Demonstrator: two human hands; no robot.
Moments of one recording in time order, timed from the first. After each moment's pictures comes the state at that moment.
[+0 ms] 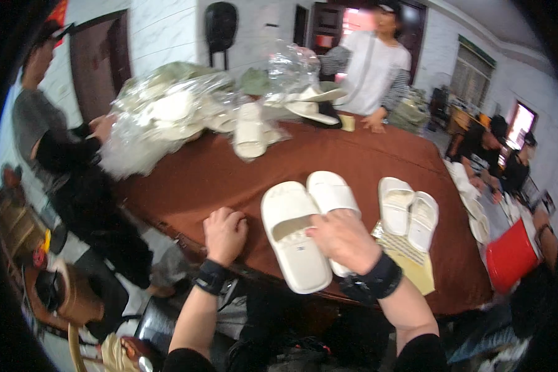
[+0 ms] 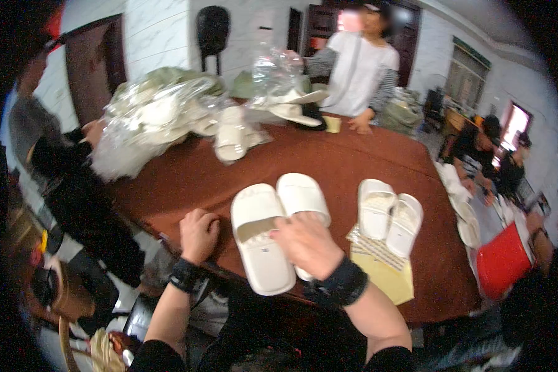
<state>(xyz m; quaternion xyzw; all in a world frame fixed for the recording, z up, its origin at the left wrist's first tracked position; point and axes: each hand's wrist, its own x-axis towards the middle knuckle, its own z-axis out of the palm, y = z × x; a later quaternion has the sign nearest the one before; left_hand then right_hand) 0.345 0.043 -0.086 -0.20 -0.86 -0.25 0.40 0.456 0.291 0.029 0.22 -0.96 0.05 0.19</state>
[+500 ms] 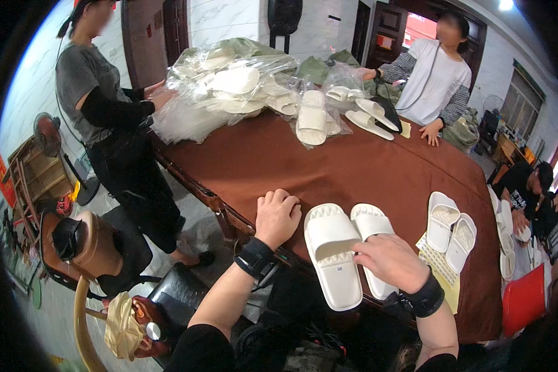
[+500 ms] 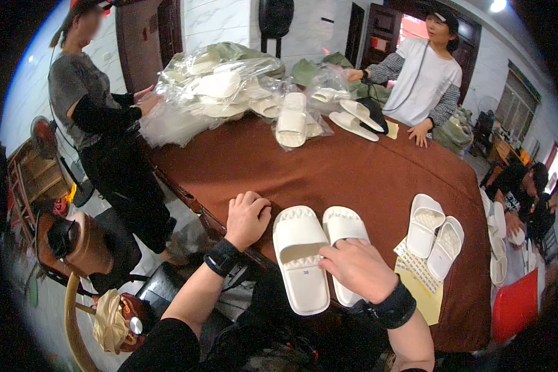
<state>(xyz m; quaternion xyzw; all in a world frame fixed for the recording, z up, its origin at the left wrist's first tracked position) 0.352 0.040 -0.089 -0.19 -0.87 -0.26 0.38 0.479 0.286 0.033 0.27 -0.96 0.09 0.02</state>
